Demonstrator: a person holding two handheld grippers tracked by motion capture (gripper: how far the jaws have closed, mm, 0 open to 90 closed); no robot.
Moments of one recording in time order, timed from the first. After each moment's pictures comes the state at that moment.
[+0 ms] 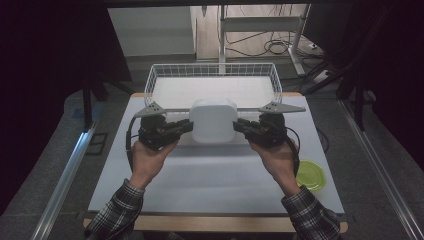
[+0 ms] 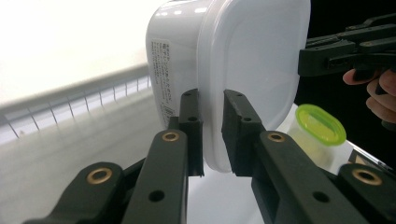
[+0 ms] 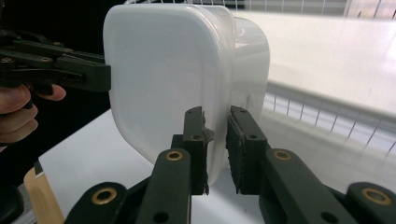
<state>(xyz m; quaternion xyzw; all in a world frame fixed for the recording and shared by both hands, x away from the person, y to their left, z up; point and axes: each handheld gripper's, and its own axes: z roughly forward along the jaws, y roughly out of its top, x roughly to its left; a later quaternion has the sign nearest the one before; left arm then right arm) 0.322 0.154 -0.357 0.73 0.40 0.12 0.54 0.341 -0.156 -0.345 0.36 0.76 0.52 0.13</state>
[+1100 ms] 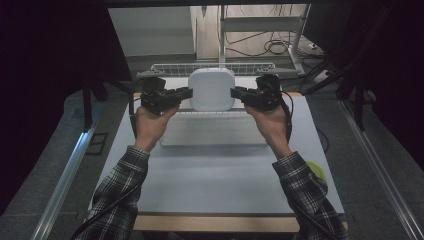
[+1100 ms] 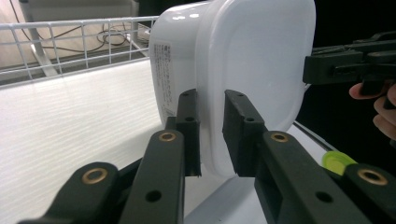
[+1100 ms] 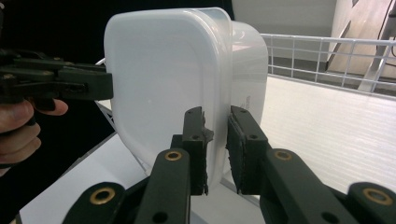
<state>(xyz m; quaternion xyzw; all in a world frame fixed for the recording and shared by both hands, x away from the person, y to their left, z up) 0.395 0.159 -0.322 0.71 0.42 0.14 0.54 0.415 -0.144 -0.306 0.38 0.75 0.53 0.13</state>
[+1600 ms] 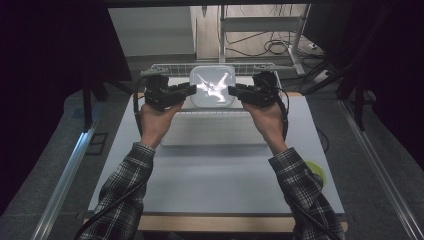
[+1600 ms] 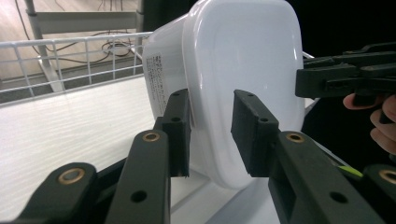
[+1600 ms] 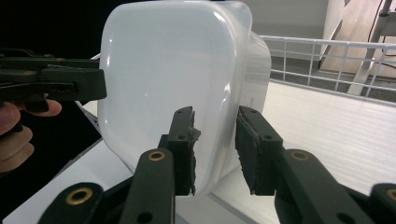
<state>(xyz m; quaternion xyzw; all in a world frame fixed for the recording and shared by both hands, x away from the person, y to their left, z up) 0.406 0.154 -0.324 0.70 0.42 0.15 0.55 0.429 -0.138 -0.310 0.39 0.74 0.53 0.14</state>
